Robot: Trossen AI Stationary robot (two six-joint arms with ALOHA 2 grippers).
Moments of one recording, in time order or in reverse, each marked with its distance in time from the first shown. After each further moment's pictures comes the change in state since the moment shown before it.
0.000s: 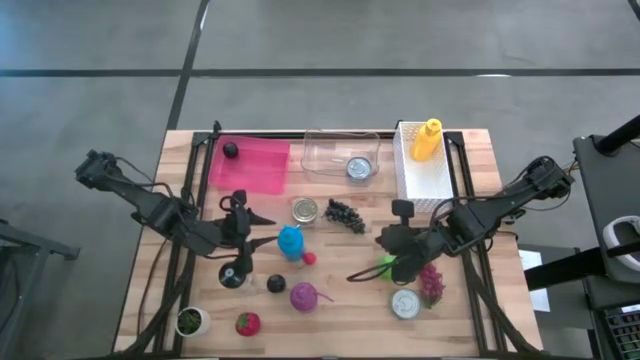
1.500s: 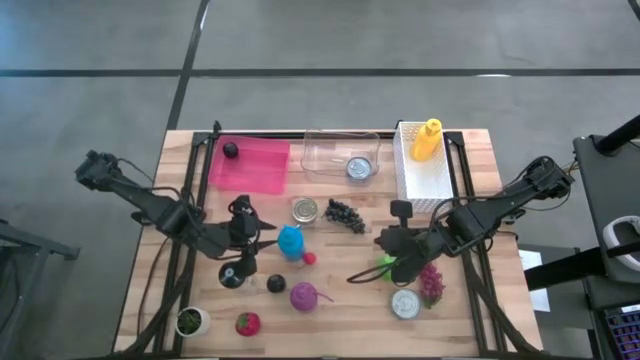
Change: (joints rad) left arm 0.013 0.001 -0.088 0.002 0.040 -0.082; right arm -0.001 0.002 -0.003 0.022 -0.002 -0.032
